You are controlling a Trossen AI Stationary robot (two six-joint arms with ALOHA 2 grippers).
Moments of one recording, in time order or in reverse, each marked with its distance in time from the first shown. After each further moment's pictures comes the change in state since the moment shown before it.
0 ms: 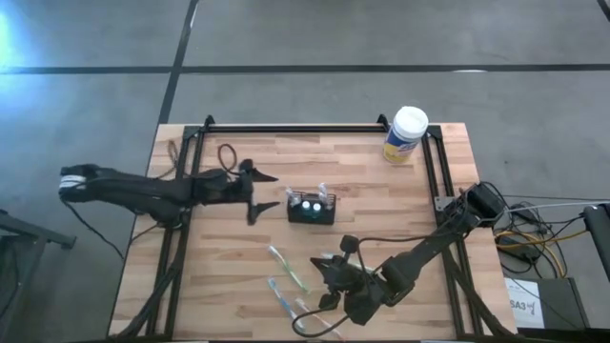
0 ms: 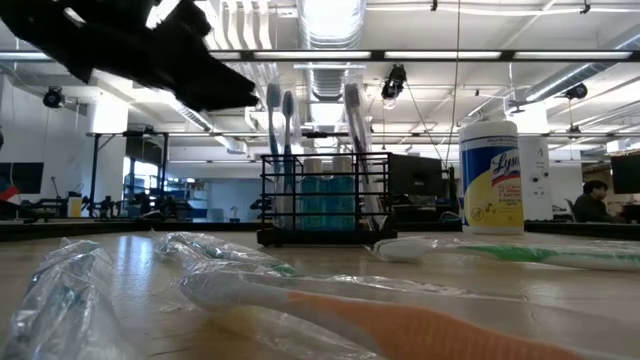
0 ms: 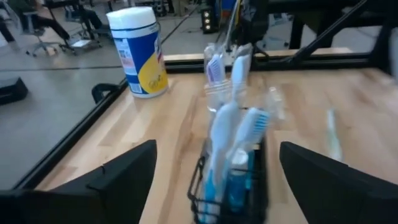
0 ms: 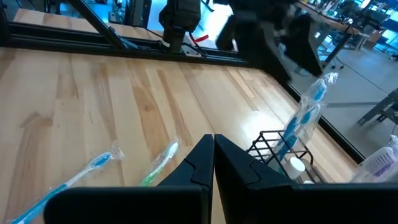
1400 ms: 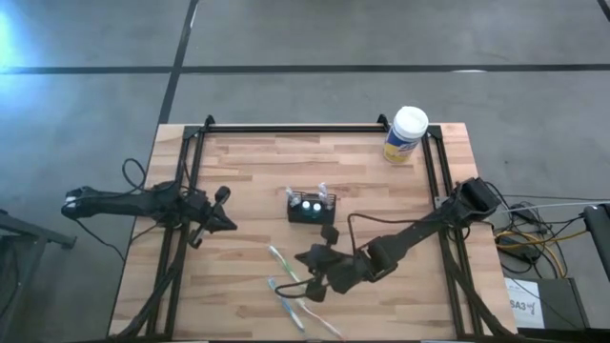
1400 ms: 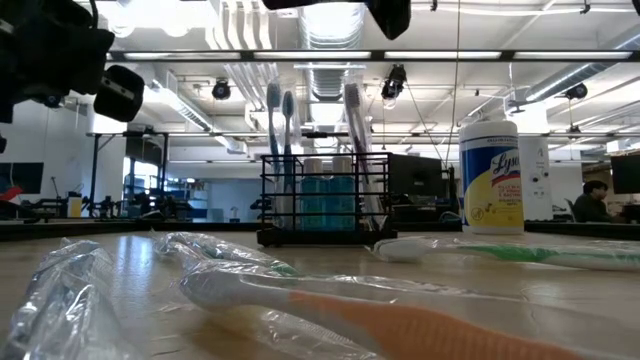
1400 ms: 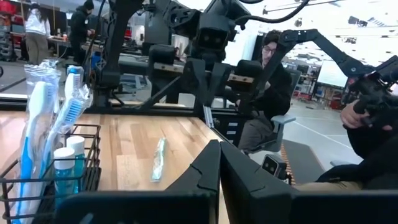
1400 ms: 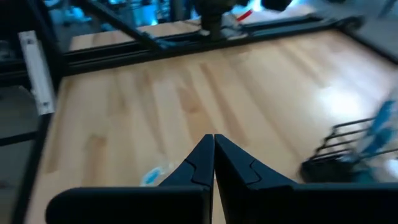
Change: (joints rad) left arm -0.092 -0.761 -0.410 -0.134 0.470 -0.269; right arm -0.149 0.000 -0.013 0.131 -0.375 0.120
